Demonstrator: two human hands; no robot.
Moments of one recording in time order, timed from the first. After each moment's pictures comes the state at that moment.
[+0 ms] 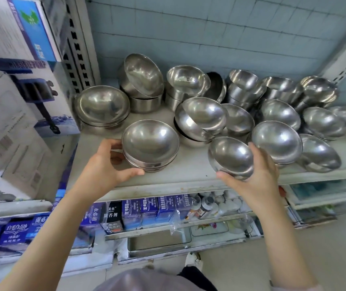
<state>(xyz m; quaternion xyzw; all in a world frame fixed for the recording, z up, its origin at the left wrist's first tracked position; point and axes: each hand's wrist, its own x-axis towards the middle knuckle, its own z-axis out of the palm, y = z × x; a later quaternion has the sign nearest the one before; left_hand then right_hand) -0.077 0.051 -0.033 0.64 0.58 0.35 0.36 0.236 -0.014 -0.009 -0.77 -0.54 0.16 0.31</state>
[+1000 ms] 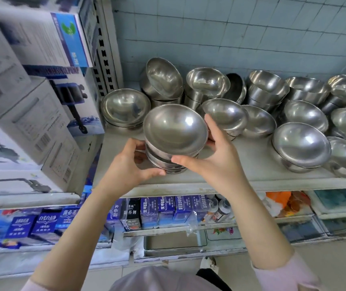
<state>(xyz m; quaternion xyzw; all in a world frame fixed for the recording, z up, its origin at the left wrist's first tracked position) -0.079 0.051 -0.038 0.67 0.57 0.35 0.34 0.133 0.020 0.020 -0.58 -0.62 0.33 0.41</state>
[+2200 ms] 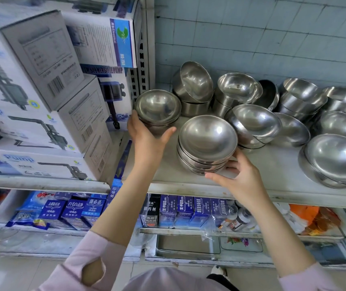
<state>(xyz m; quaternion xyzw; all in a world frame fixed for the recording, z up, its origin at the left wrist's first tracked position) -0.075 0.100 -0.040 0.46 0.66 0.54 0.24 0.151 0.035 -0.044 -0.59 -0.64 0.32 0.37</state>
